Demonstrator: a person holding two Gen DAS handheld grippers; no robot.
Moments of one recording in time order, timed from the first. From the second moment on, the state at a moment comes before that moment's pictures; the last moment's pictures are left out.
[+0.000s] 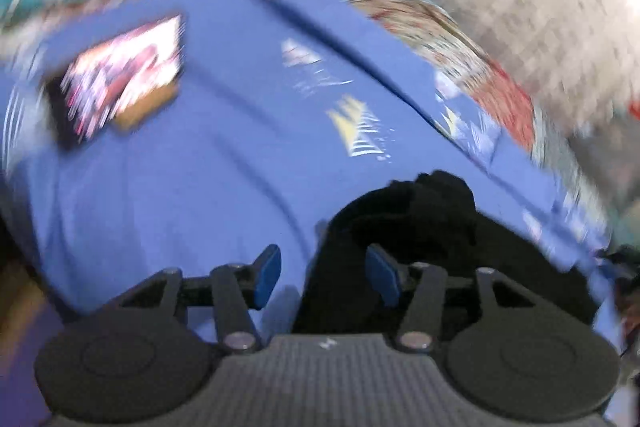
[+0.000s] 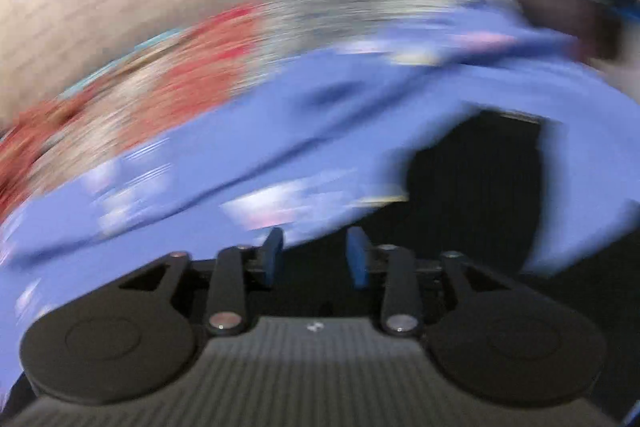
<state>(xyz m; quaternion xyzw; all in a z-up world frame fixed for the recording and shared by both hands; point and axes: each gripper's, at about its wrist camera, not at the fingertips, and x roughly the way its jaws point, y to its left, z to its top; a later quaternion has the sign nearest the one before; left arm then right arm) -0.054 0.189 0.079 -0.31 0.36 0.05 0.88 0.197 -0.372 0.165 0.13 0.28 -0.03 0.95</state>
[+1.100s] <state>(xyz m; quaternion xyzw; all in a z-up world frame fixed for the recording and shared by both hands) -0.061 0.162 0.054 -0.29 0.38 0.01 0.88 0.218 -0.180 0.141 -0.05 0.31 0.18 0.93</state>
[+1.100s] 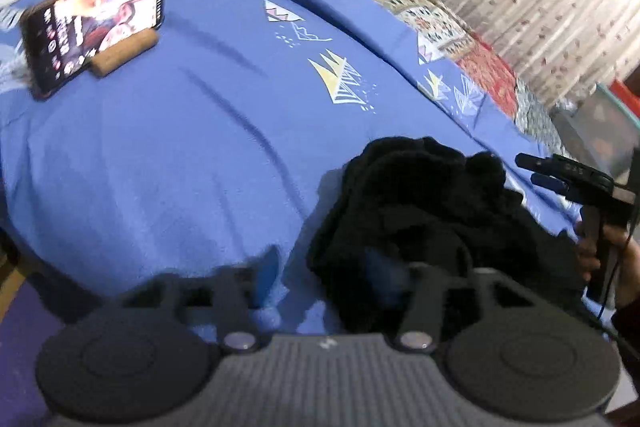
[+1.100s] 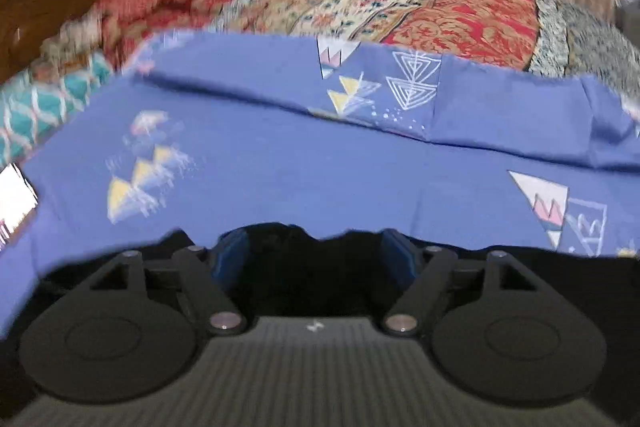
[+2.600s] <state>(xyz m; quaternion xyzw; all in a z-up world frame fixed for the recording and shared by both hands) -0.036 0.225 0.122 -0.23 0.32 0.02 0.92 0.264 -0.106 0.111 0.04 0.34 0.24 0.91</state>
